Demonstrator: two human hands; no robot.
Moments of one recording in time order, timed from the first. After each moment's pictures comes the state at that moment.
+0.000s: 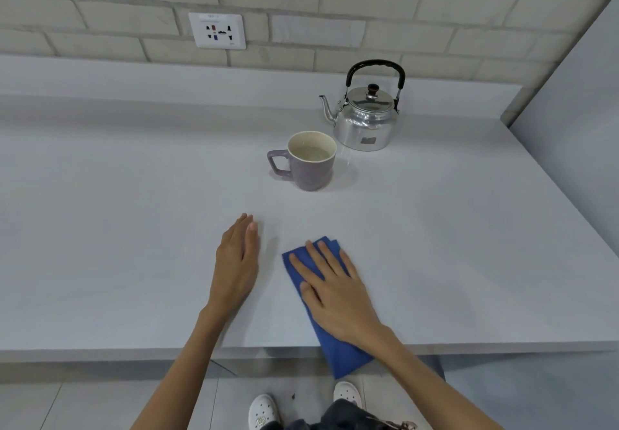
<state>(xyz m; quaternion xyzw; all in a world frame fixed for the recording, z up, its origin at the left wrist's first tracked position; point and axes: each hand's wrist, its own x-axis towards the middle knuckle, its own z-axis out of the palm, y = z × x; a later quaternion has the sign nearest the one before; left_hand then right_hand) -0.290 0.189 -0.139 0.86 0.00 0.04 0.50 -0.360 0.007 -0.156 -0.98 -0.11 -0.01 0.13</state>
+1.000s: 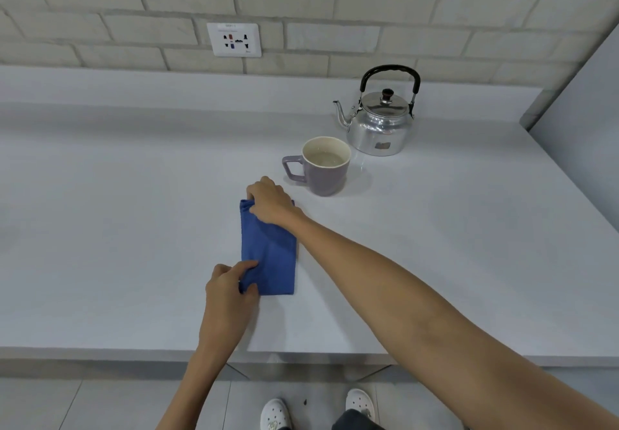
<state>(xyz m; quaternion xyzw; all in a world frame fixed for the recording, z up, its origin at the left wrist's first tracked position) -0.338 0.213 -0.103 0.91 0.05 -0.01 0.40 -0.184 0.112 -0.079 -0.97 -0.11 0.10 0.20</state>
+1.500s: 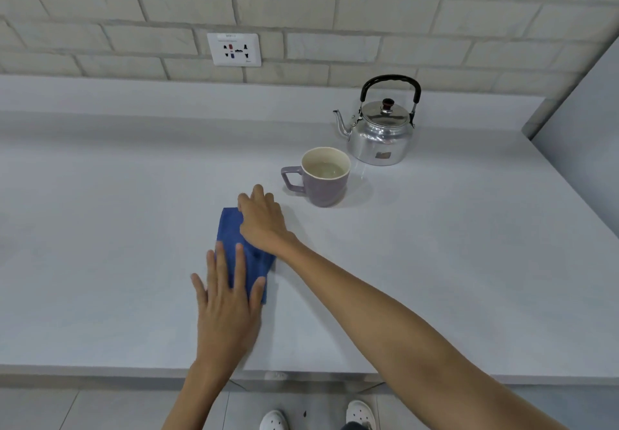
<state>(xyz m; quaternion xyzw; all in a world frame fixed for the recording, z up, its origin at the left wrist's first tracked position) -0.337 0.205 -0.114 0.99 -0.03 0.01 0.12 -0.196 0.127 -0.094 -0.96 -0.11 0.02 0.25</state>
